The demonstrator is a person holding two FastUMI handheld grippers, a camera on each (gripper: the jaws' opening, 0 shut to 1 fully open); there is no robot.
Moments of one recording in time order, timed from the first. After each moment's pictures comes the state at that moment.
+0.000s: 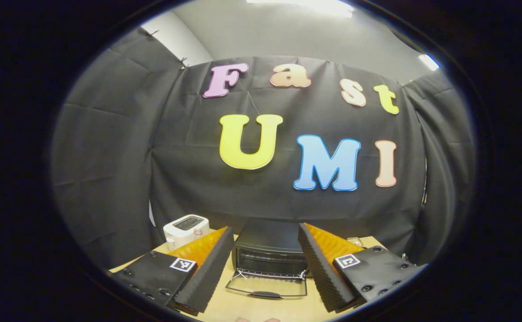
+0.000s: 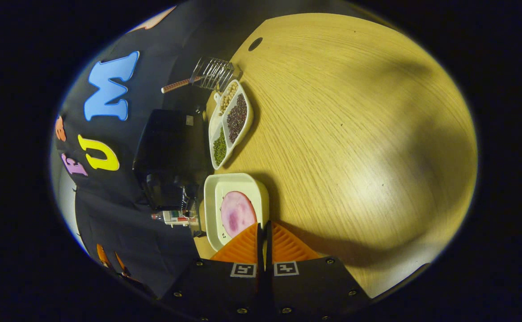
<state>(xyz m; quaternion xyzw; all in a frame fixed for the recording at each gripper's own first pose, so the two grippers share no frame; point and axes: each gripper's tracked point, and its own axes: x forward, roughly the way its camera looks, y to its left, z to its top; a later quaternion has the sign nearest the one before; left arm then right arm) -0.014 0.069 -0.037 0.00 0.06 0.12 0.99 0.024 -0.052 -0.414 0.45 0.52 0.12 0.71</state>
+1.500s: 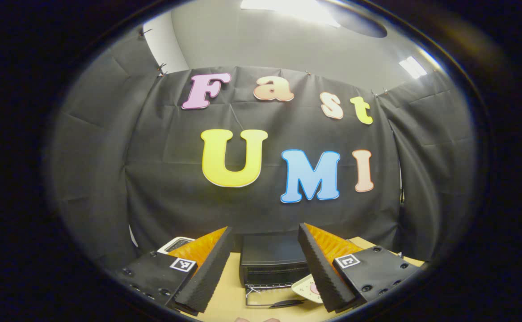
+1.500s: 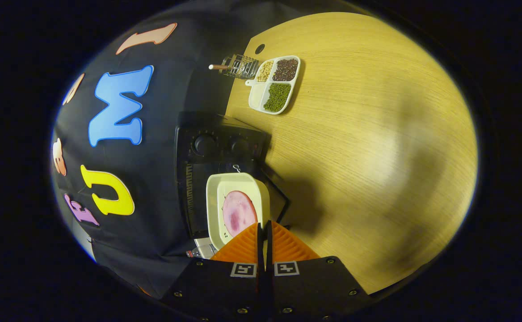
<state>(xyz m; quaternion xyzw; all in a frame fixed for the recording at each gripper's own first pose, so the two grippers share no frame) -0.008 0.159 -0.004 0.02 0.02 0.00 1.00 0.030 0.187 -0.344 0.58 0.40 -0.06 0.71</state>
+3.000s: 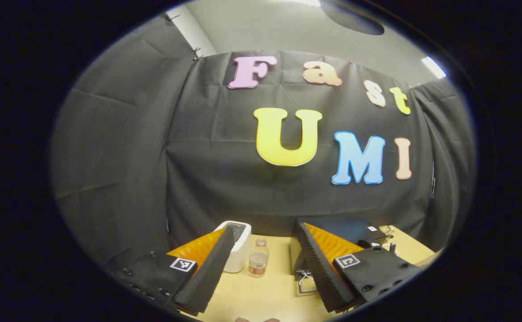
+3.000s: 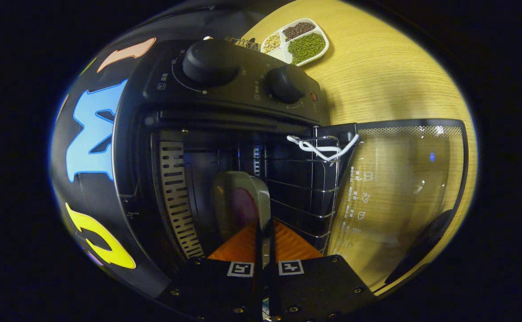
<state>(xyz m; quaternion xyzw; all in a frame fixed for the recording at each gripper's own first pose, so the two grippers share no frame) -0.022 0.312 -0.051 0.01 0.08 0.09 0.99 0.198 0.296 -0.374 0.66 0.27 -0.17 0.68</state>
